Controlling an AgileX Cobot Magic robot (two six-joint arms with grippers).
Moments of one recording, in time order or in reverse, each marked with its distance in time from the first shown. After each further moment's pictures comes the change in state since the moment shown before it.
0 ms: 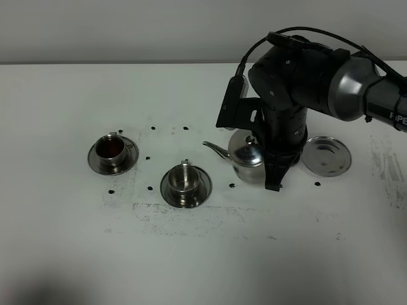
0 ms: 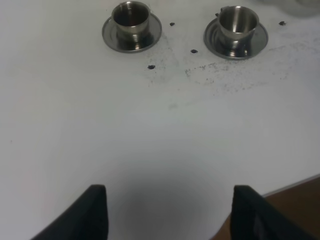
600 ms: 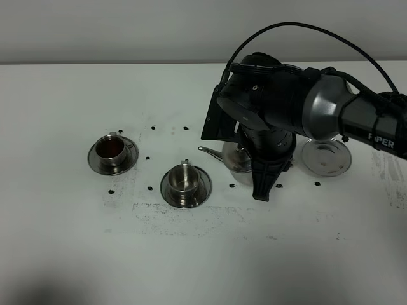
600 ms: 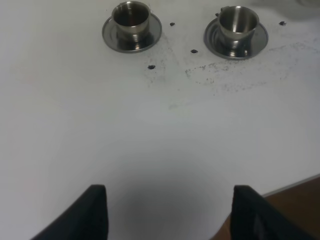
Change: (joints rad) left arm 0.000 0.000 0.000 0.000 0.000 0.000; right arm 0.117 0.000 0.000 -0.148 0.078 0.195
